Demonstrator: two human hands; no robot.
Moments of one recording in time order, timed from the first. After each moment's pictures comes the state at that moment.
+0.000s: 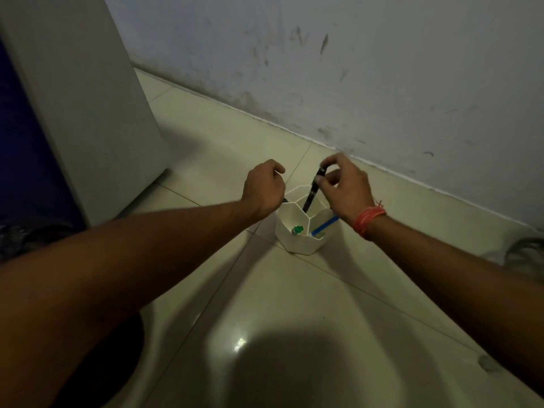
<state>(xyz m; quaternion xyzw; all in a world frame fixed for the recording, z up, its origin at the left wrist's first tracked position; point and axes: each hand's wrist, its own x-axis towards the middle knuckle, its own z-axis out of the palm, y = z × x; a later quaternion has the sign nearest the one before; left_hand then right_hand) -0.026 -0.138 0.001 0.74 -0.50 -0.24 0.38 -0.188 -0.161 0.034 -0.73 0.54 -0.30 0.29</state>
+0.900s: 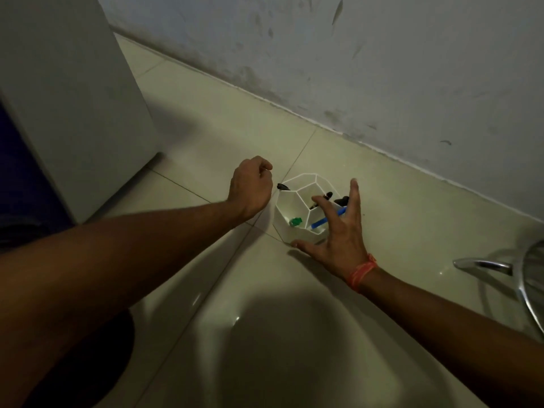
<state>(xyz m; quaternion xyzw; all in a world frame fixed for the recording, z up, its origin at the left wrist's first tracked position) 0.002 -0.145 -0.043 0.76 -0.49 -0.23 0.37 -0.209 -0.119 -0.065 -0.81 0.52 -0.19 0.17</state>
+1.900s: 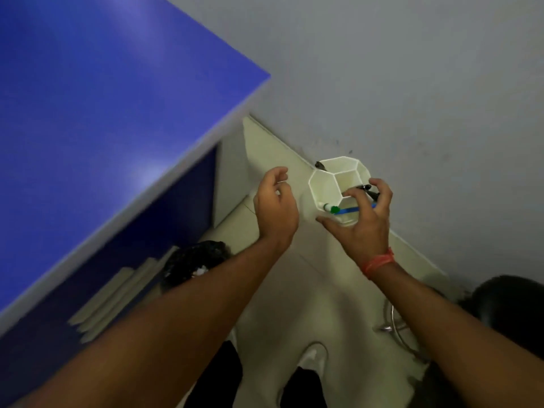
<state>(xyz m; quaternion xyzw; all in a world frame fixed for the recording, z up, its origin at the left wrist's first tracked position) 0.019 -0.043 0.528 0.74 -0.19 -0.24 0.60 -0.134 -0.106 0.514 -0.81 0.48 -0.25 0.22</state>
